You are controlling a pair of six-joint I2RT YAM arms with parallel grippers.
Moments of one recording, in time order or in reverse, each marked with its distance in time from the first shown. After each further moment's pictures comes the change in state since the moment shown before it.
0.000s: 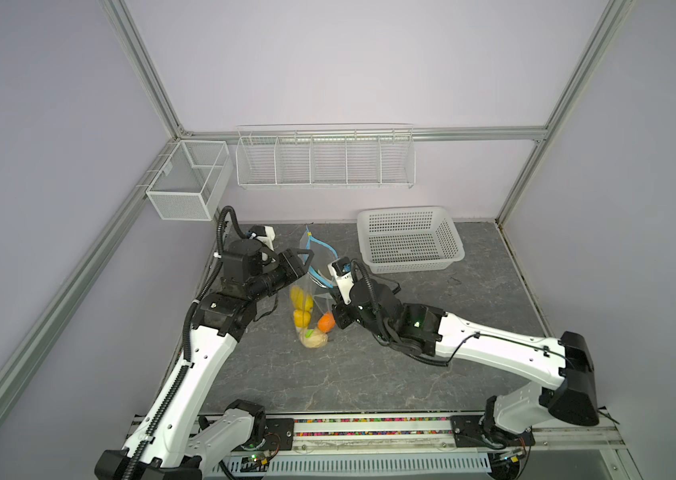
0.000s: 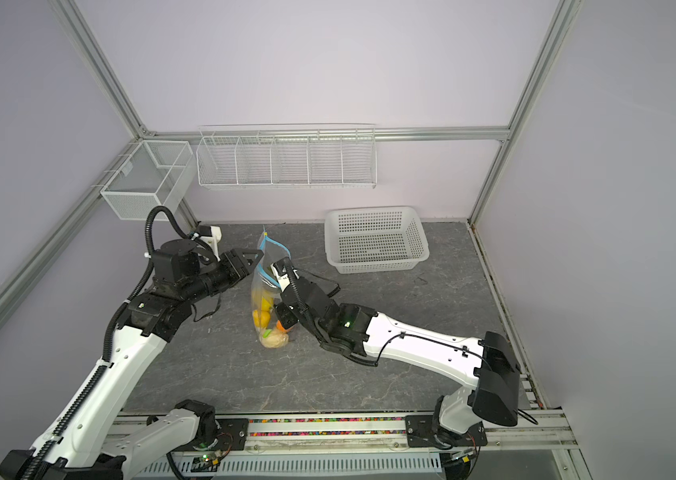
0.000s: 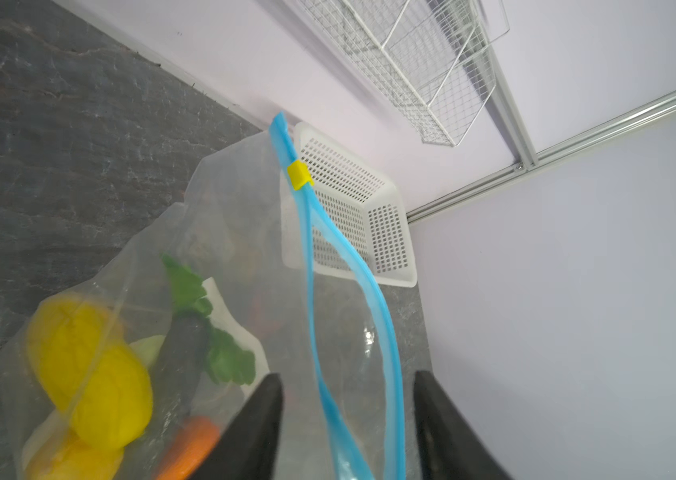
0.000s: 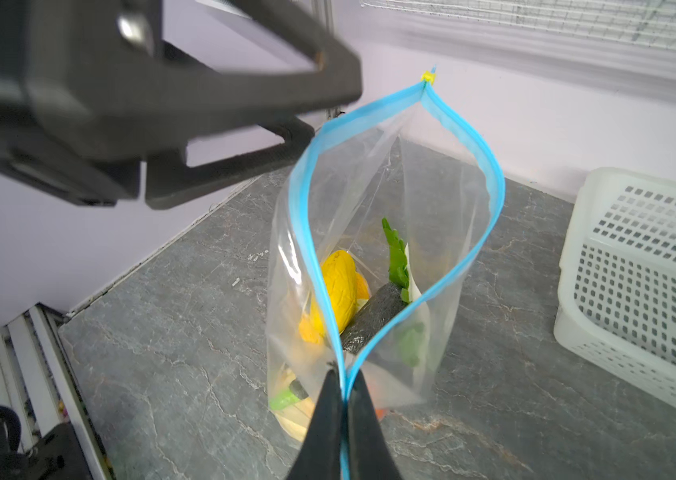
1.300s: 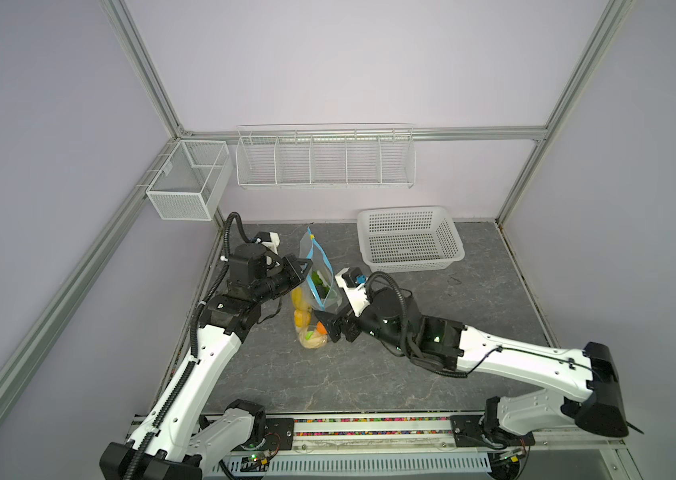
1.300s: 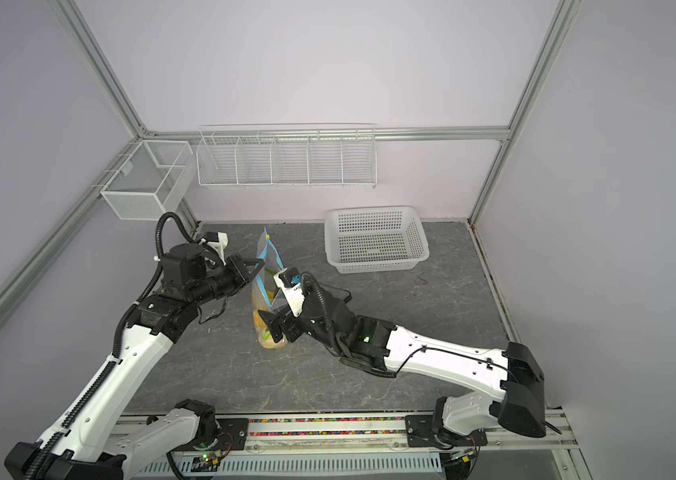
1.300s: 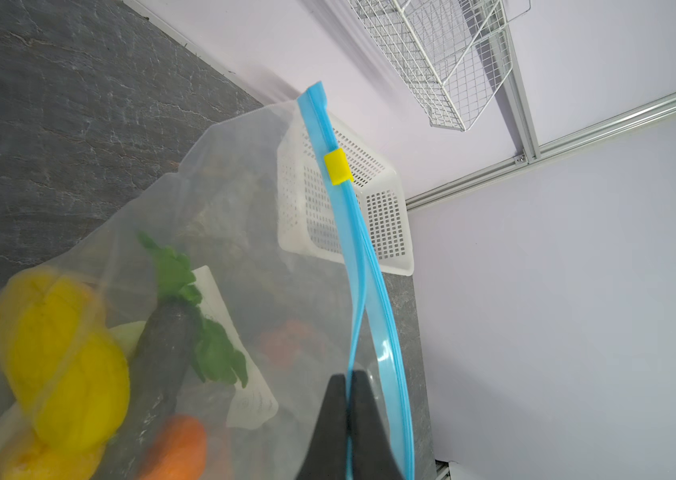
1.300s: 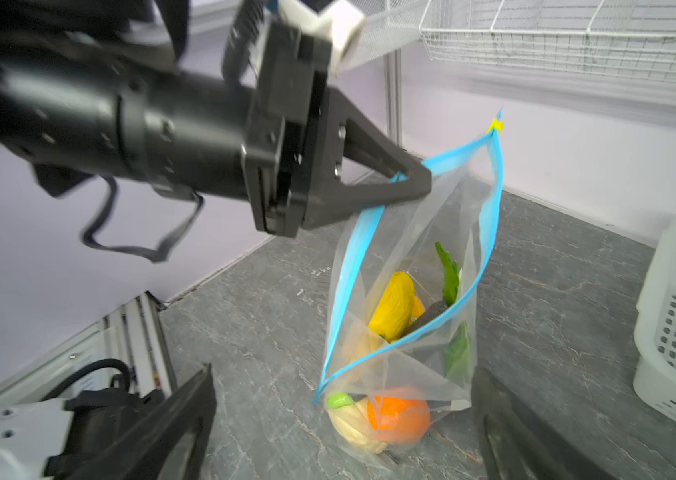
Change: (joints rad) left arm -0.002 0.011 -0.100 0.066 0.044 -0.048; right arm 0.065 -0.112 -0.195 0.223 -0.061 0.005
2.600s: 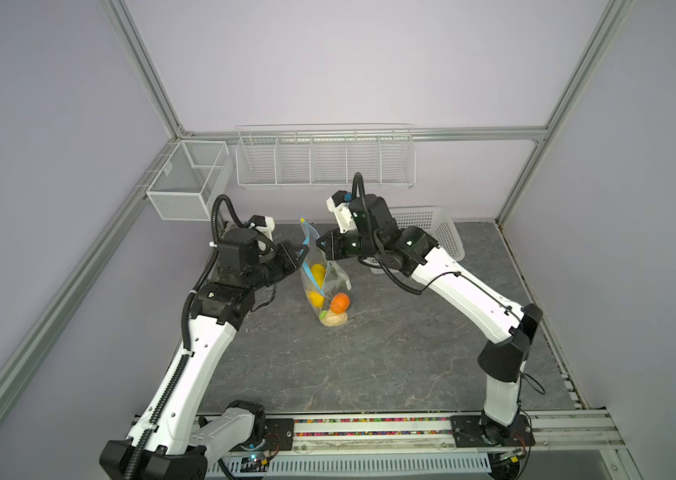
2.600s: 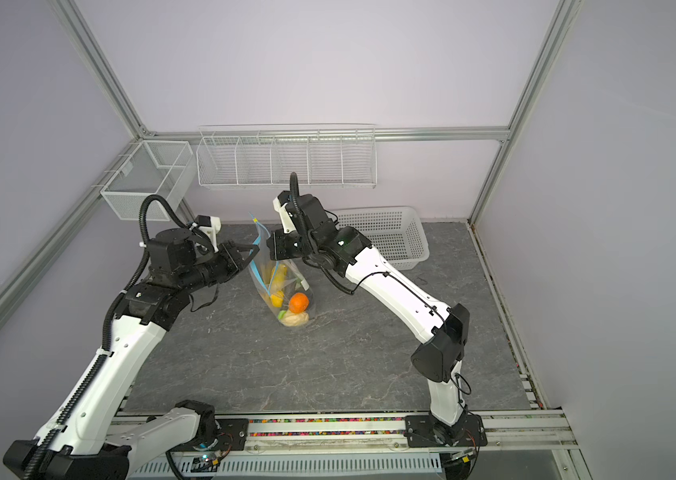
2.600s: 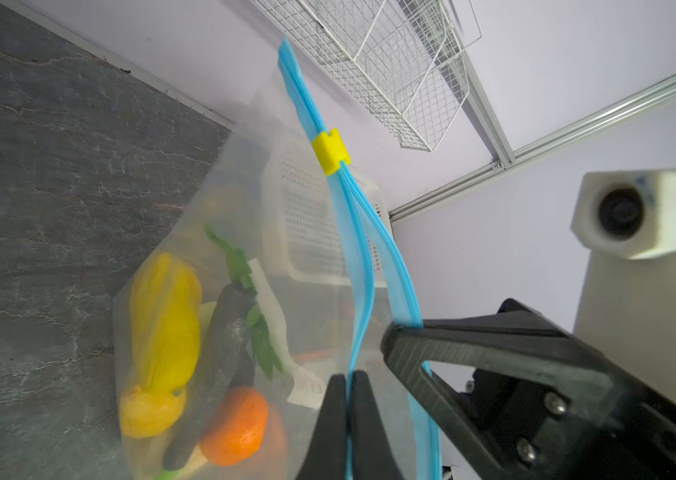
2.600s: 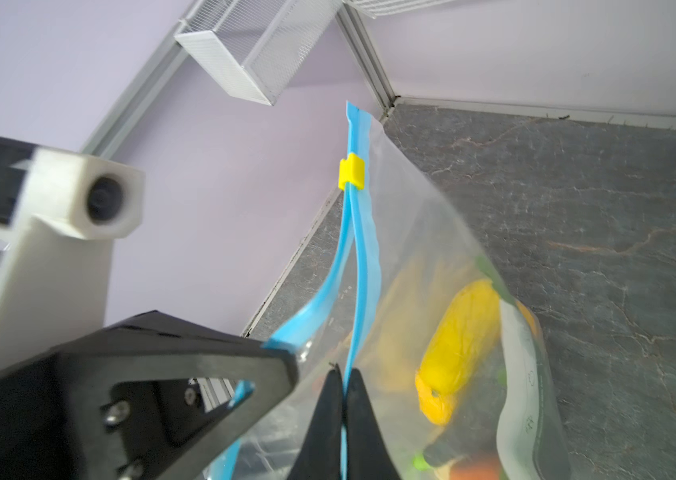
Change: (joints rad) left arm 0.028 0.050 0.162 -0.068 0.042 0.062; right arm -0.346 0.520 1.008 -0.669 -0.463 0.290
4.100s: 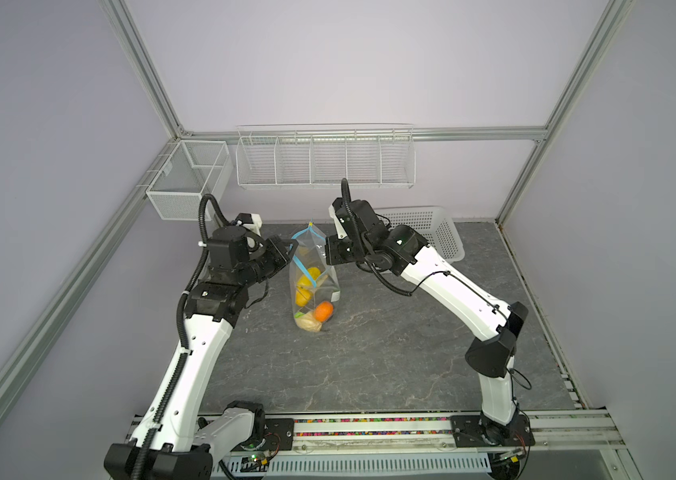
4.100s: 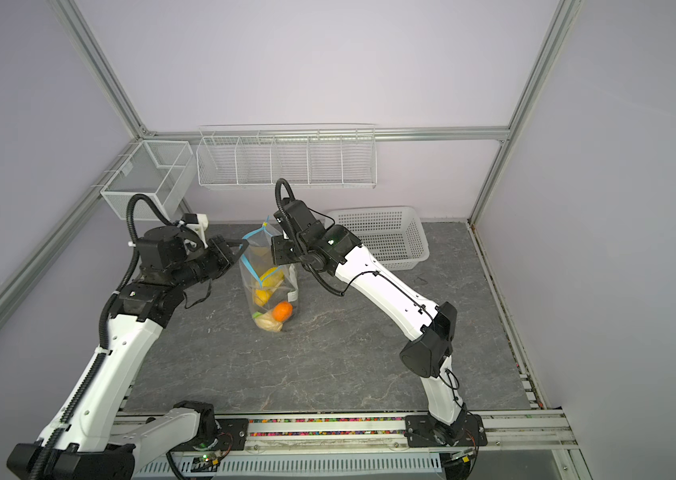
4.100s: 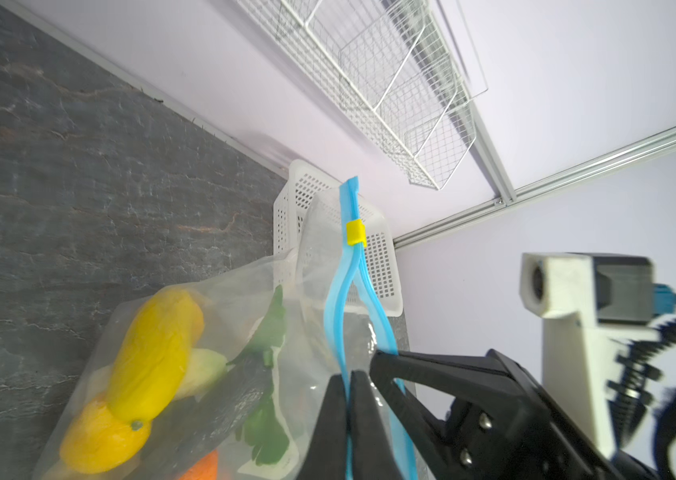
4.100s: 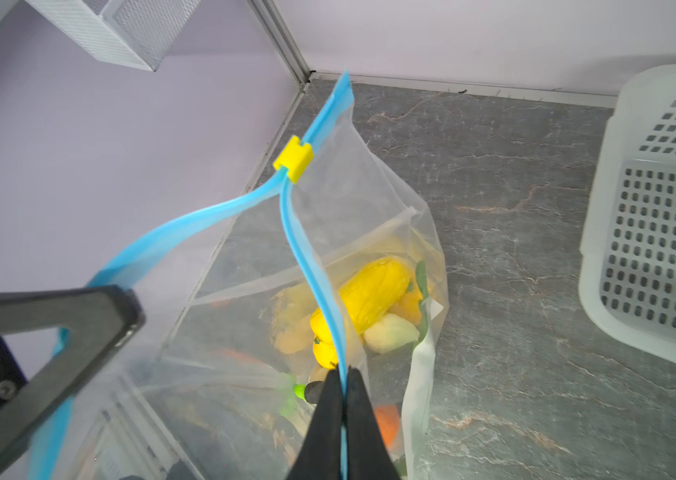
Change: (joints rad) left arm 0.106 -0.012 0.000 0.027 0.011 -0.024; right arm 0.031 0.085 0.116 -0.209 0.213 0.016
